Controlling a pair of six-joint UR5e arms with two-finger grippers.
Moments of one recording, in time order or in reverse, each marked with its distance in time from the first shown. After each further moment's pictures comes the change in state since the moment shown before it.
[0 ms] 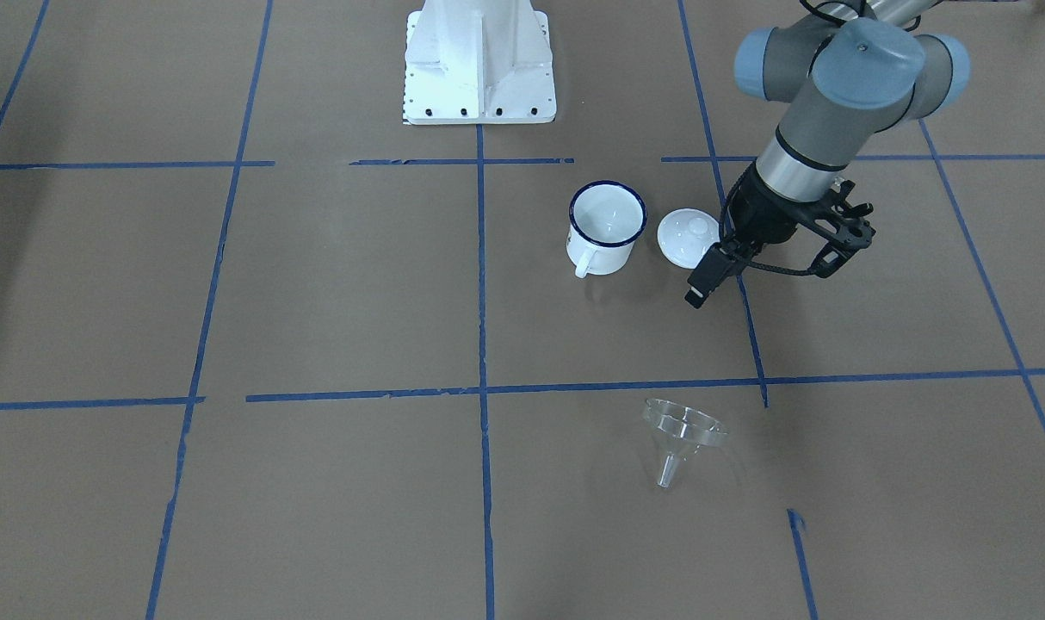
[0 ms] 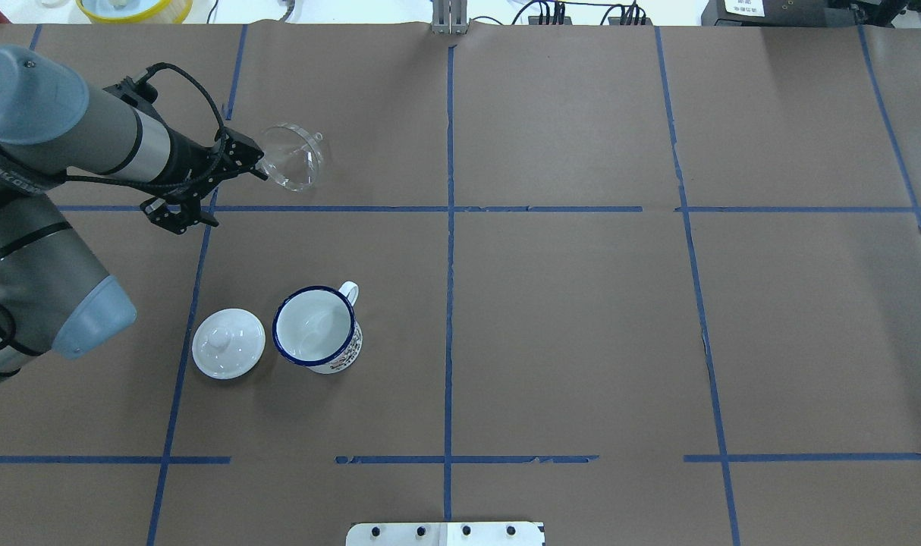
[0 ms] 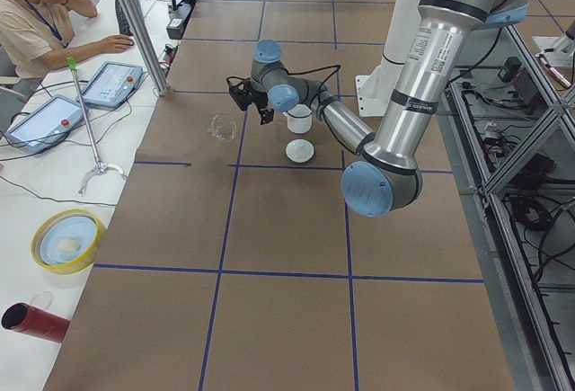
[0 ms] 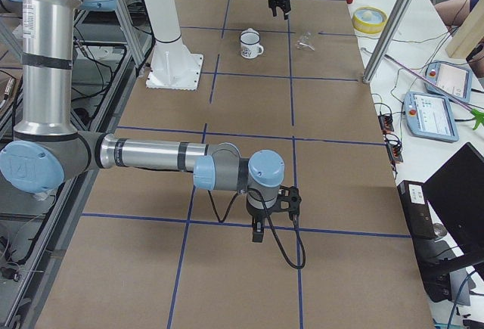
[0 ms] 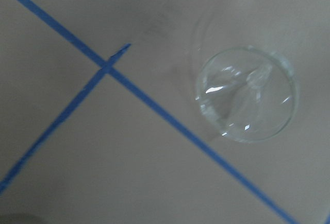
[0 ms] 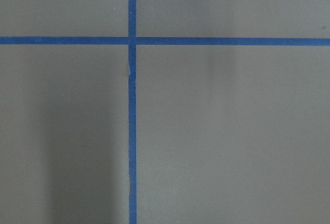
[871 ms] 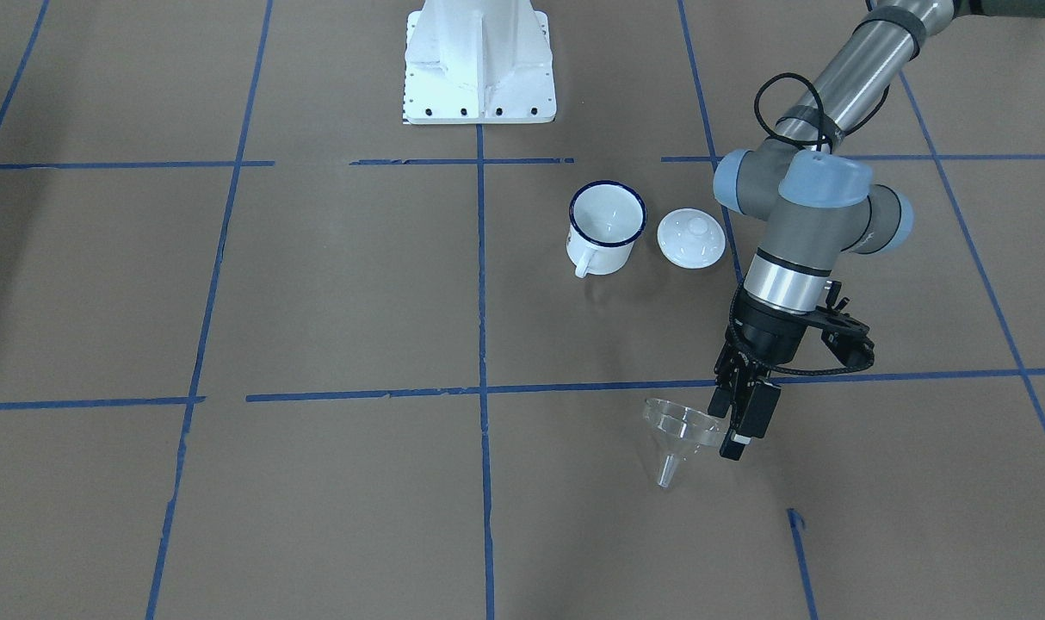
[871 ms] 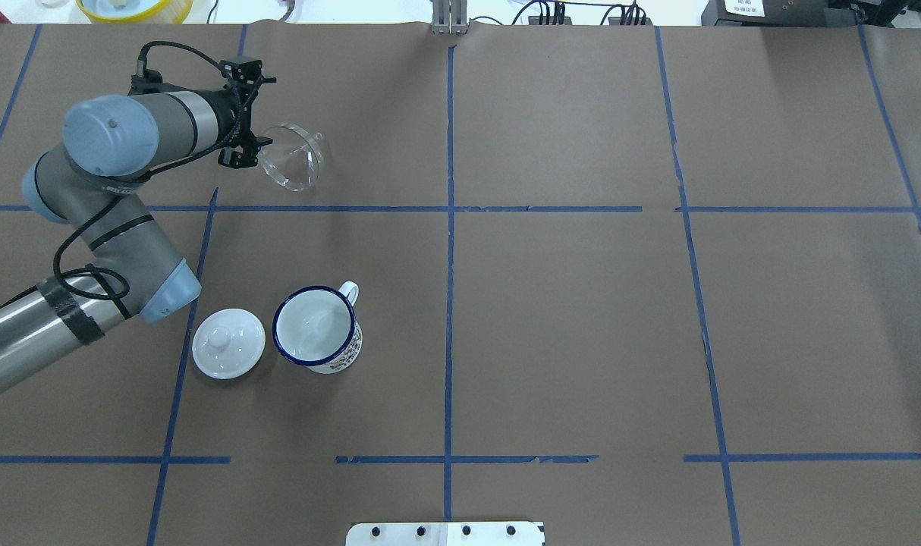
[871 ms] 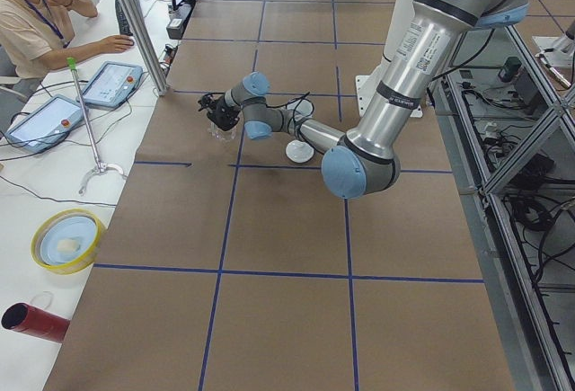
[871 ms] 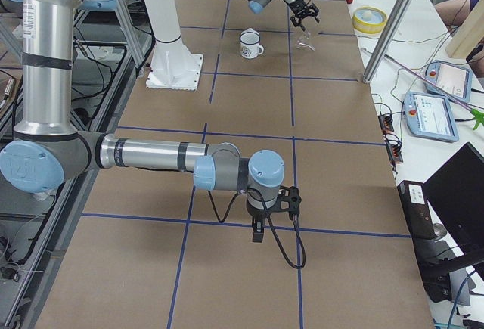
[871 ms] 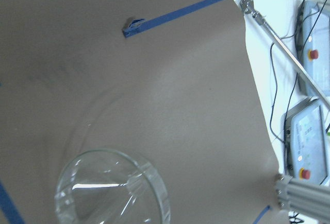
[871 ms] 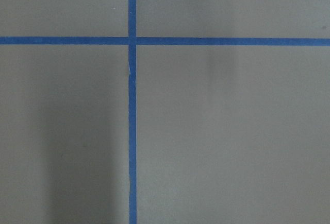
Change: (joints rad) left arm 0.043 -0.147 0.449 -0.531 0.443 -0.523; right arm 0.000 0.000 0.000 0.000 0.000 0.000
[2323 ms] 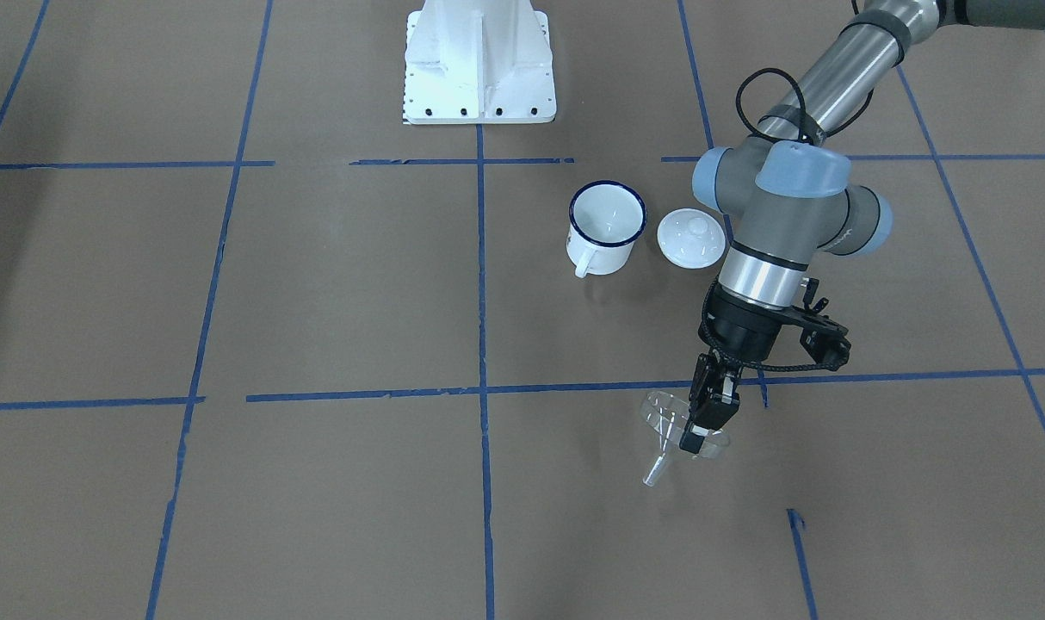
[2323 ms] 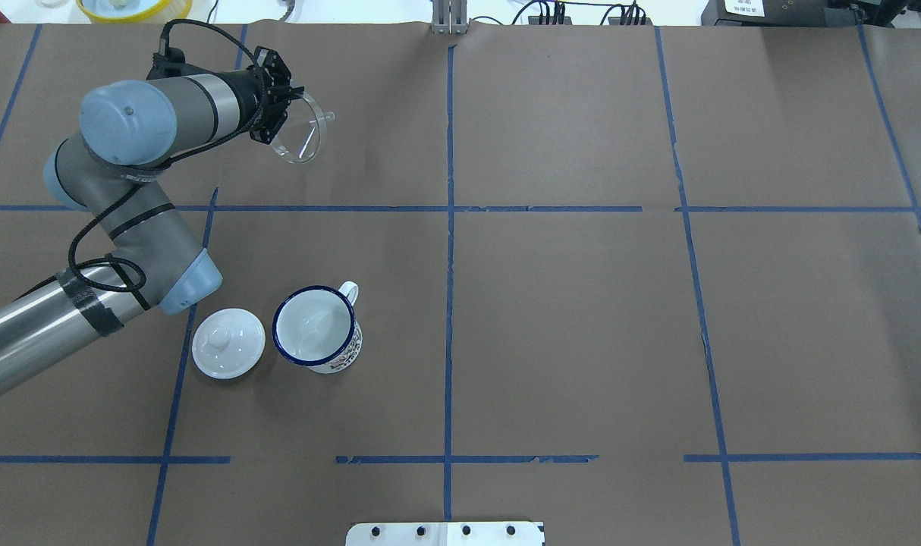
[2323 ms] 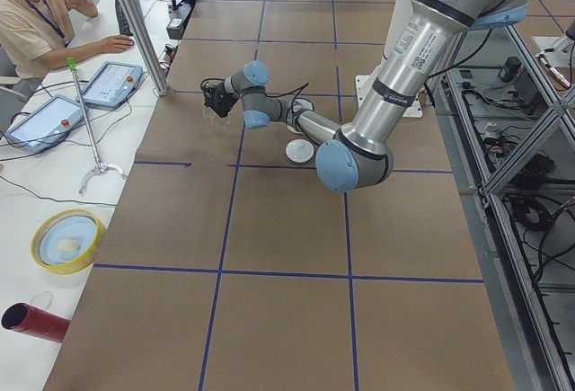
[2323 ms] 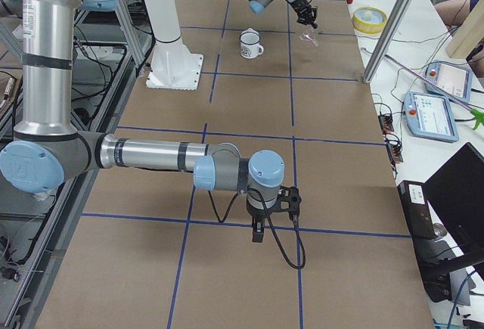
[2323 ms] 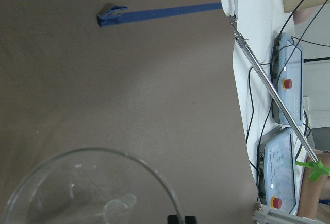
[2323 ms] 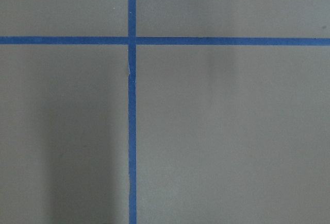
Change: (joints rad) left arm -0.002 -0.030 -0.092 0.045 0.007 0.062; right arm 0.000 0.000 0.000 0.000 0.000 0.000
